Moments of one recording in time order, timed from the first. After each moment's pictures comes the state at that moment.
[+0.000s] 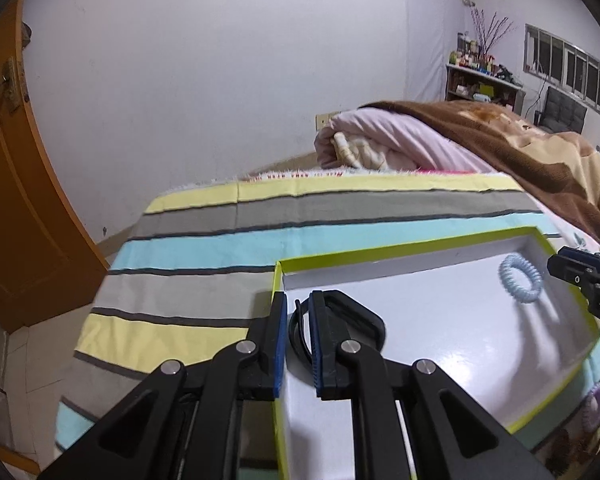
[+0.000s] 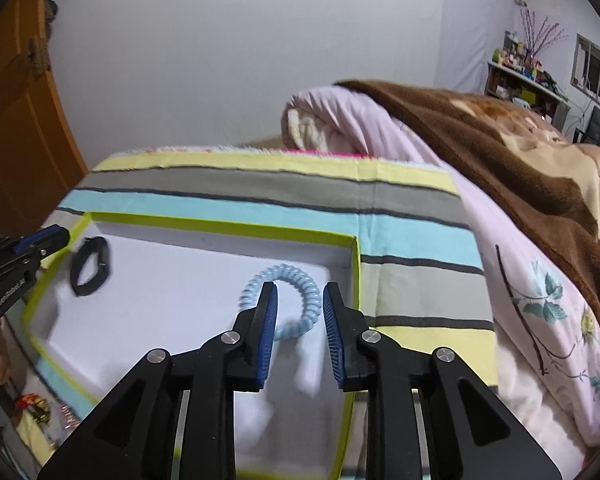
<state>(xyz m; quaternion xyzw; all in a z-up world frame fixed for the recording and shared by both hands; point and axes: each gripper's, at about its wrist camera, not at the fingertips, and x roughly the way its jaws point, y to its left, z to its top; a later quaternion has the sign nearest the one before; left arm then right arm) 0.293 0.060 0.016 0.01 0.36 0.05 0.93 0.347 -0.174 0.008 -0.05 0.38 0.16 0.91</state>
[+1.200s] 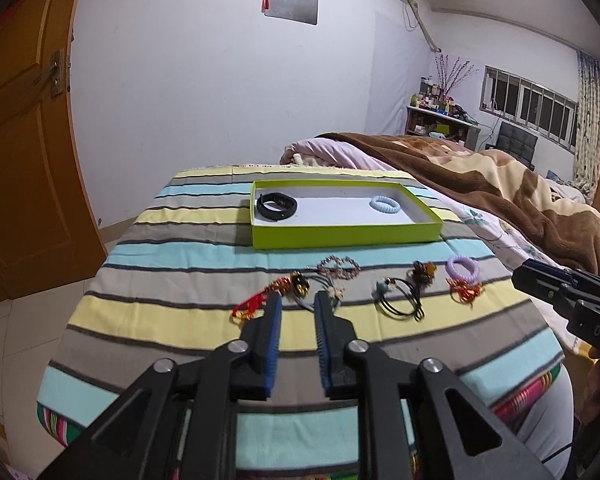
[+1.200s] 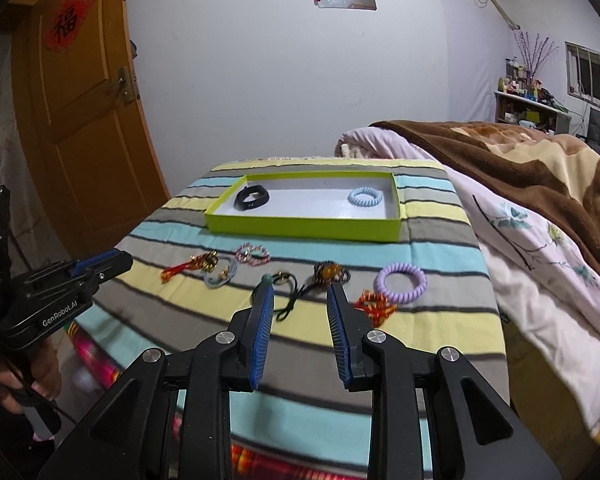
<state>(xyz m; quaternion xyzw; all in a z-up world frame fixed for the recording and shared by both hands) 0.045 0.030 0.036 -0.03 0.29 0.00 0.96 0.078 -0.206 0.033 0.00 0.30 0.22 0.93</state>
